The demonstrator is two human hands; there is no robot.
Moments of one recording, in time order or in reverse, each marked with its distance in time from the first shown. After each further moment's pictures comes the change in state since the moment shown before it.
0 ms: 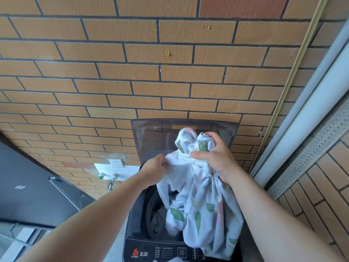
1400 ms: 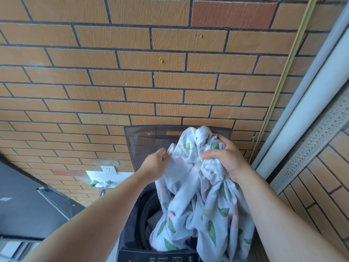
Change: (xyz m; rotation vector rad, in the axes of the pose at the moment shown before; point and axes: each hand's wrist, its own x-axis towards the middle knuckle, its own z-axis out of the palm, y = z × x) left_hand 0.018 0.031 -0.012 -0.088 0.092 0.127; right_hand 0.009 -0.015 -0.040 0.103 -0.040 0.074
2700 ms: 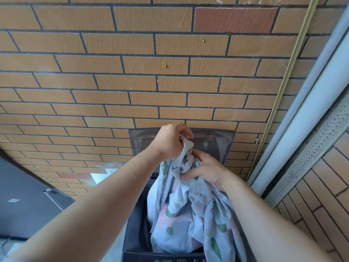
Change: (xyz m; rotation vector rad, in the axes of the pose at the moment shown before) left_hand 0.005 0.078 -0.057 0.050 0.141 0.459; right_hand -0.009 0.012 0.046 -0.253 -0.316 0.067
